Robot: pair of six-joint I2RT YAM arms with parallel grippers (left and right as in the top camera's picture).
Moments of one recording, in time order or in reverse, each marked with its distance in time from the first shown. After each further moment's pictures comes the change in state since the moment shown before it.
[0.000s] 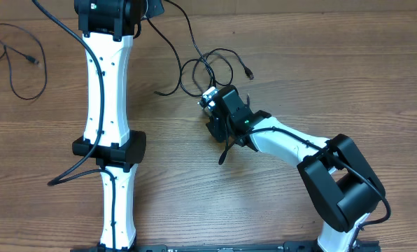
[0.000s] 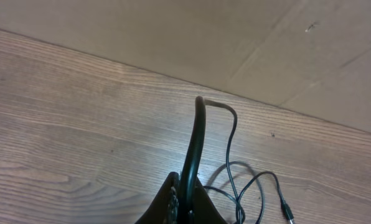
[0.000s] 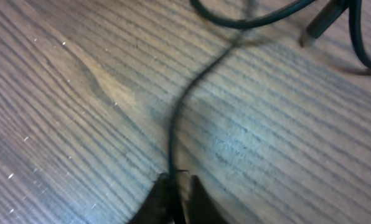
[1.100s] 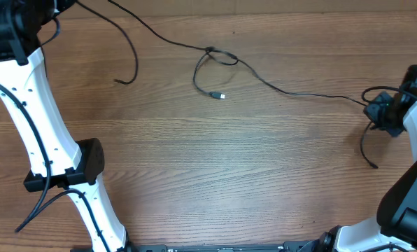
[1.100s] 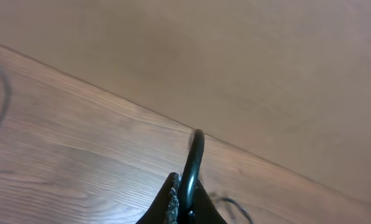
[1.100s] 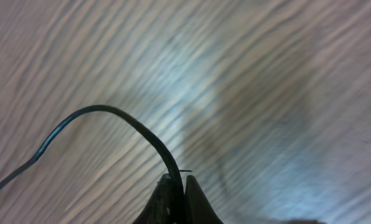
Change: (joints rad) left arm 0.324 -0.203 0.006 0.005 0.346 0.002; right arm -1.044 -0.191 0.108 -0.536 0.019 0.461
